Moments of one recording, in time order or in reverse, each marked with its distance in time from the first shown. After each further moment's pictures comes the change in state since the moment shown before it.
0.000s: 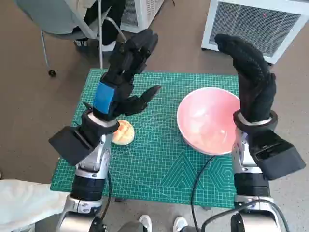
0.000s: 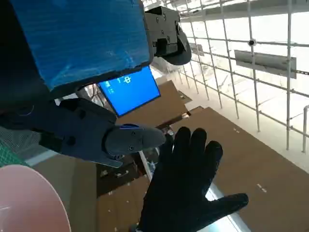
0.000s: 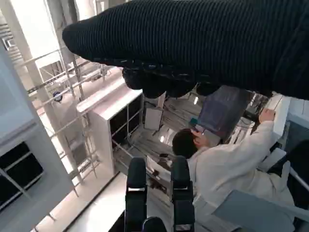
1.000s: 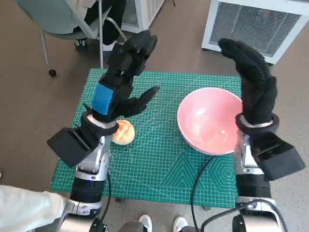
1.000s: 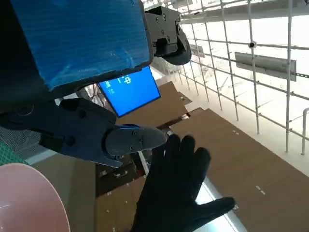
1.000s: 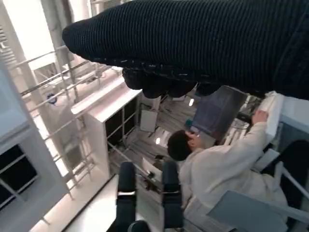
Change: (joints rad) left arm 0.020 0.000 -0.002 -0.035 -0.009 0.014 0.005; right arm 0.022 -0.053 -0.046 0.086 0.049 -0.048 0.045
